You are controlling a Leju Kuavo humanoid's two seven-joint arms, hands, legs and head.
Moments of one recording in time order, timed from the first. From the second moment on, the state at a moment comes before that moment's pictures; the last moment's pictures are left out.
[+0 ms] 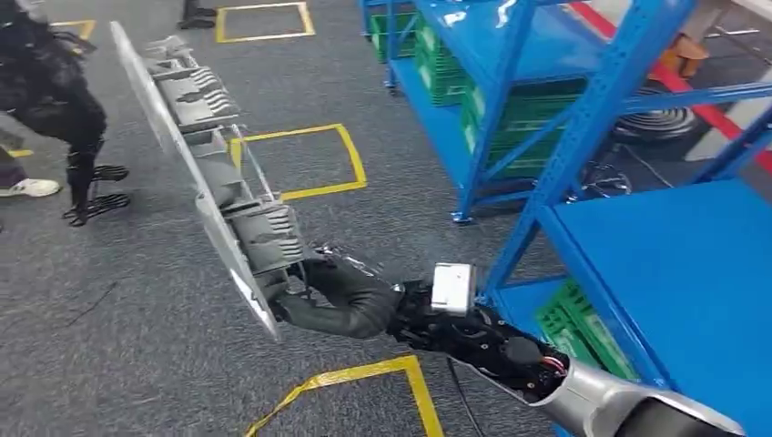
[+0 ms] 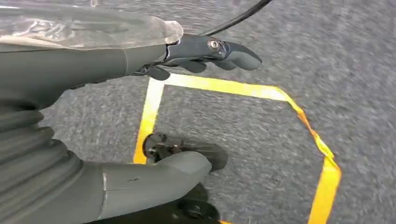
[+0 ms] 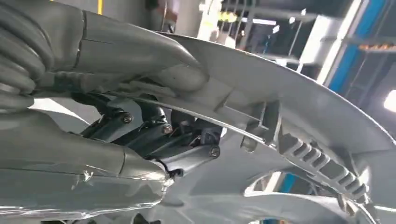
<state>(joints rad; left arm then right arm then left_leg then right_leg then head) -0.15 0.07 -0.80 -0.24 1.18 0.32 -0.40 -0.38 0.00 0.81 -1.66 -0.47 0.21 -0.59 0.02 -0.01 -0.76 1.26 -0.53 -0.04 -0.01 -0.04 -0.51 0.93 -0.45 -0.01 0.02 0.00</state>
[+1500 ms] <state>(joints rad) -0.18 0.05 -0.83 -0.24 1.14 0.28 -0.36 -0.32 -0.01 0.78 -1.66 -0.46 0.20 -0.55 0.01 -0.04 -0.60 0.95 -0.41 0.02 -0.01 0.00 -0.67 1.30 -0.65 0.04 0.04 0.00</state>
